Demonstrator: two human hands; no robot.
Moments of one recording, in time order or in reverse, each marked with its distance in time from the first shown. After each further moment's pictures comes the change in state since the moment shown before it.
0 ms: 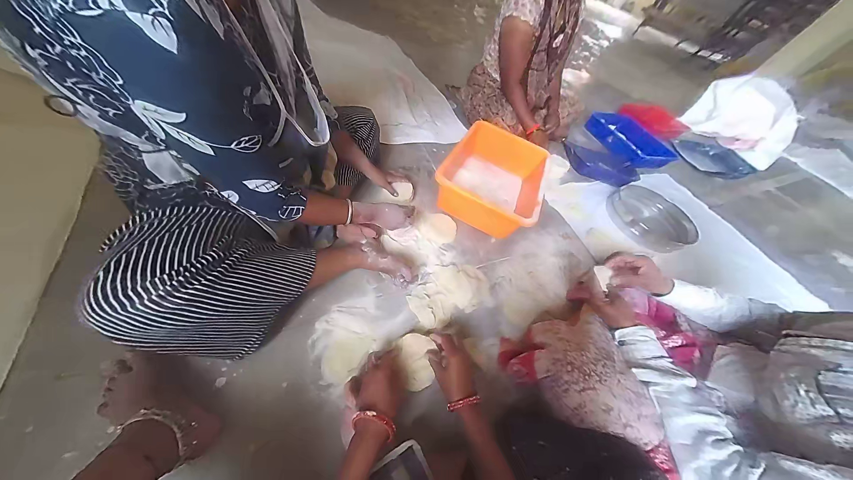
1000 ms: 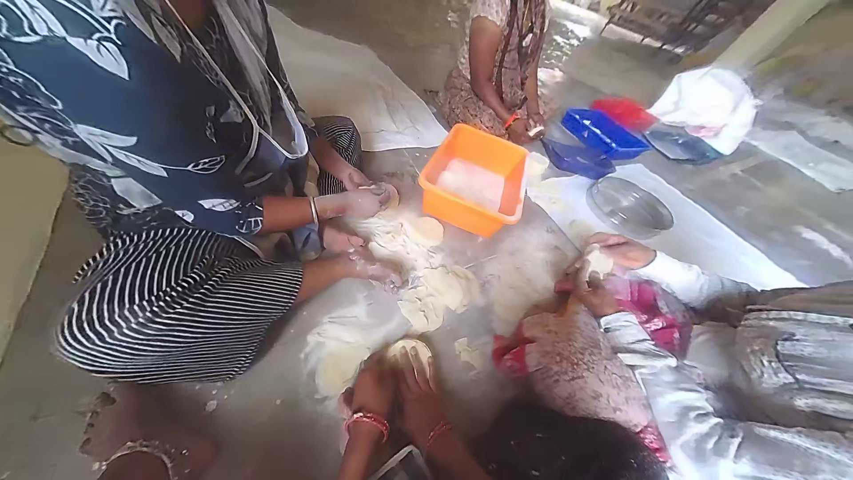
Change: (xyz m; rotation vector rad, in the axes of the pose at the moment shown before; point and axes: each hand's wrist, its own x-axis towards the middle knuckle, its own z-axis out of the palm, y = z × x) left_hand 0.010 -0.006 -0.001 -0.197 0.041 0.004; right_hand -0.047 -0.012 0.059 -0.416 -0.307 -0.241
